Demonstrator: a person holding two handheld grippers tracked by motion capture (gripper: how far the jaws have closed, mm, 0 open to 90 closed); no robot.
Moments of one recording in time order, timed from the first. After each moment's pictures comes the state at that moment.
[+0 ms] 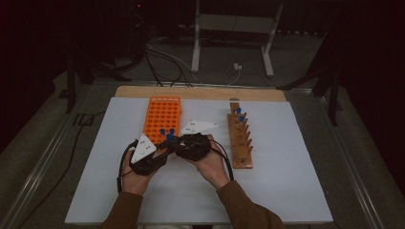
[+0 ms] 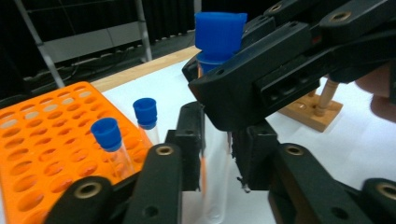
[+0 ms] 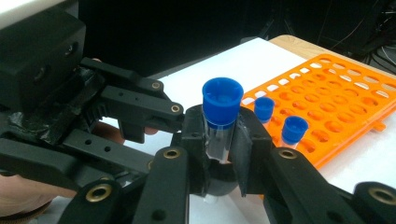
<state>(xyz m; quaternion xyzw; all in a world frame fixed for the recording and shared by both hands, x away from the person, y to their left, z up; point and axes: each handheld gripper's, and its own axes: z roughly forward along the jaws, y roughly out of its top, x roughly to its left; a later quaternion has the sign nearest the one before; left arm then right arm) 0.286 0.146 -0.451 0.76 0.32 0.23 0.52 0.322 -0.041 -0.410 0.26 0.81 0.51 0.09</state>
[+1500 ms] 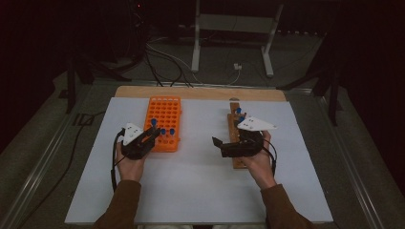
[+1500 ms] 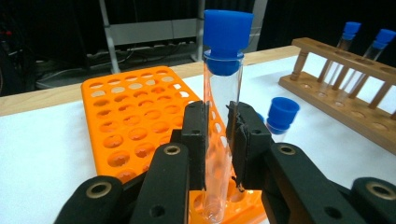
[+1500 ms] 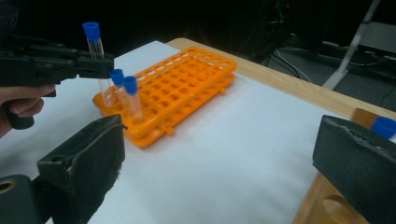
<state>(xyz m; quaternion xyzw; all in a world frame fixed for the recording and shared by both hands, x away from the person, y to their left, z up) 0.334 0.176 -0.469 0.70 0.43 0.27 0.50 0.323 -0.175 -0.402 0.36 0.77 0.50 0.20</state>
